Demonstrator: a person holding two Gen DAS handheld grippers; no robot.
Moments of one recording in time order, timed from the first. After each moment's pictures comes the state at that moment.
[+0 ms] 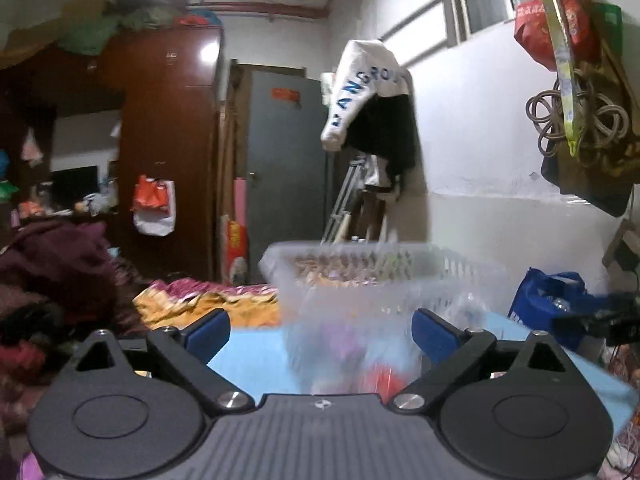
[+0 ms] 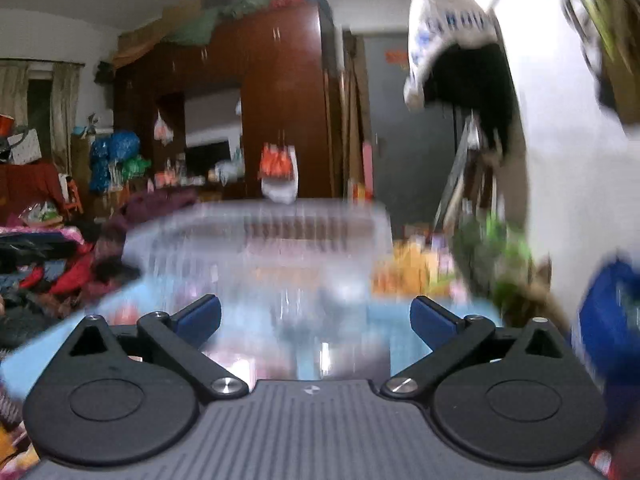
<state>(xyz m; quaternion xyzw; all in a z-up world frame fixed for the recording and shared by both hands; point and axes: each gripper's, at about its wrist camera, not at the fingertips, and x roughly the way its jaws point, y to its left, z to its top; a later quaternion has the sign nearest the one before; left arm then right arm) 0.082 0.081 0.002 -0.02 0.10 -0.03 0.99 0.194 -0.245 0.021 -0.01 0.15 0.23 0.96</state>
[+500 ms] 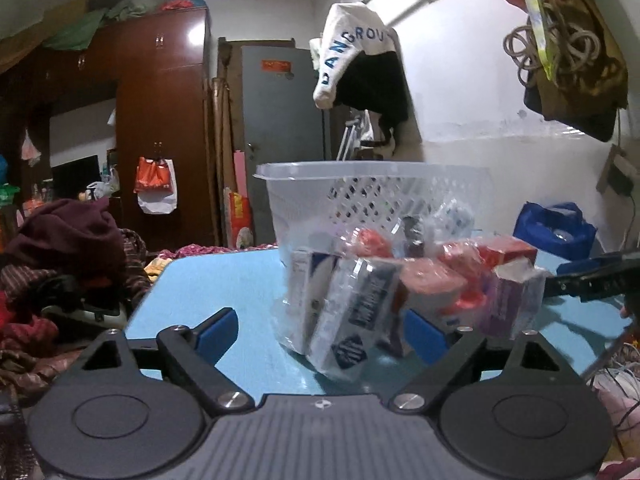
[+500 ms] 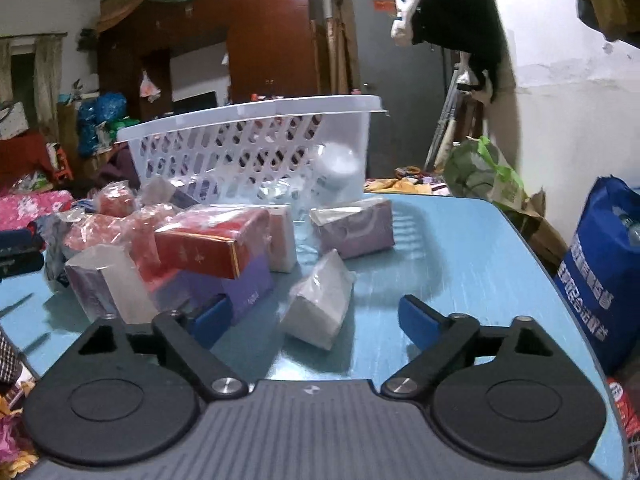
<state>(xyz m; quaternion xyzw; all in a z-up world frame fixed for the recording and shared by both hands) 0.066 0.060 -0.050 0.03 0.14 -0.04 0.99 0.188 -0.242 -0.039 -0.01 0.21 0.21 0.96</state>
